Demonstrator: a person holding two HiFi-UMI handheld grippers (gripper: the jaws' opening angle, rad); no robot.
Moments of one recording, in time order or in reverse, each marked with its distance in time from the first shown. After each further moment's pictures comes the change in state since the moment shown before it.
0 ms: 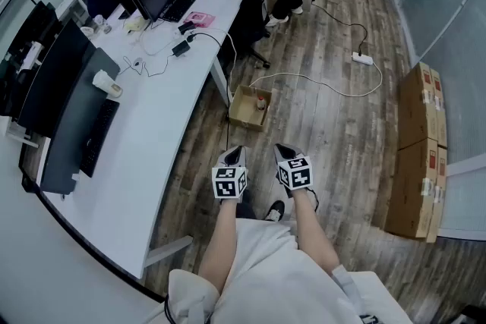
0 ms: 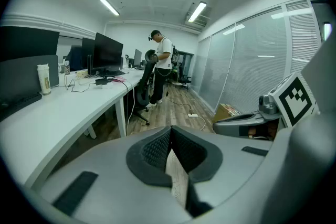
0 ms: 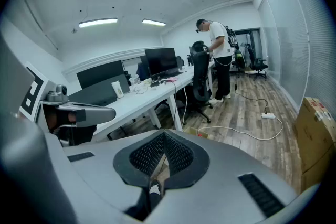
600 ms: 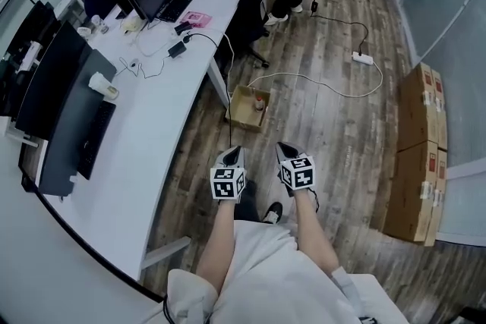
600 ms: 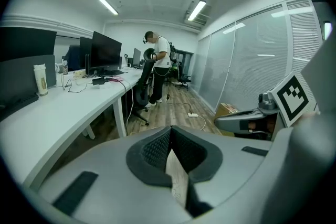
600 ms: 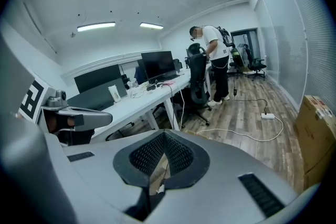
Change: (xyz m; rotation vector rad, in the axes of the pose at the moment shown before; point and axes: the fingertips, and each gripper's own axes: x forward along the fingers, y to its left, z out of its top) left arm 0.026 -0.006 0.007 0.007 0.007 -0.002; right arm 0.005 -0.035 0.014 0.017 -0.029 0.001
